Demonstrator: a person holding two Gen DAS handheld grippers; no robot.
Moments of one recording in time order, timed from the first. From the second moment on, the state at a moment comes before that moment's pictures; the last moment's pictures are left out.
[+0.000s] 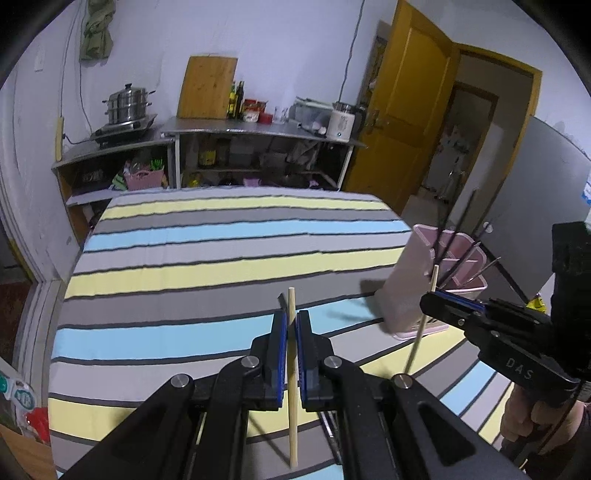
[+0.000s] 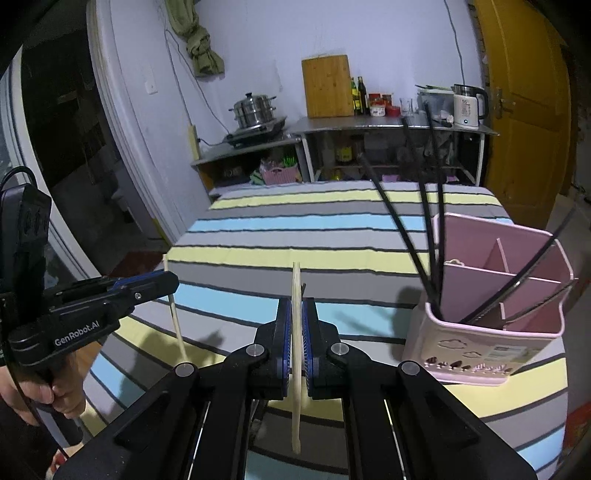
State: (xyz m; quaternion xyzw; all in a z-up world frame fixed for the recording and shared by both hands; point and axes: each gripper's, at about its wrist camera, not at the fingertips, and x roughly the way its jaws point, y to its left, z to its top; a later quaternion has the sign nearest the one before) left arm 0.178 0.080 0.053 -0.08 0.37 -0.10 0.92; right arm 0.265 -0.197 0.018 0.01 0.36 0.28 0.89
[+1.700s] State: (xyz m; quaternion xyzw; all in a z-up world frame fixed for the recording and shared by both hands) left arm 0.227 -0.066 0.178 -0.05 0.28 -0.25 0.93; right arm 0.256 -0.344 0.125 0.08 0.23 0.17 0.95
